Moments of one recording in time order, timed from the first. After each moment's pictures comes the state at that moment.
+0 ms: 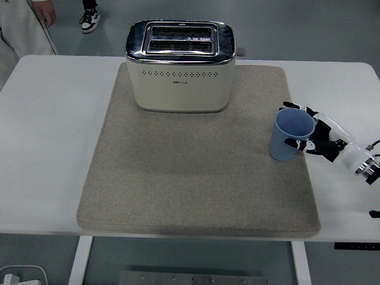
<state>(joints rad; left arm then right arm) 0.00 0.00 -0.03 -0.12 -0.06 -0.02 -0.06 0.53 -0.51 0.67 0.89 -0.76 0.44 0.61</state>
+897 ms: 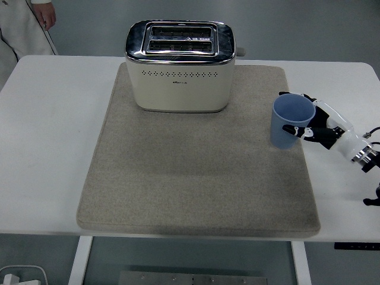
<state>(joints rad) 0.00 0.00 -0.03 -0.12 -0.06 -0.02 -0.06 0.58 -0.46 0.72 0.89 -0.80 0.43 0.61</state>
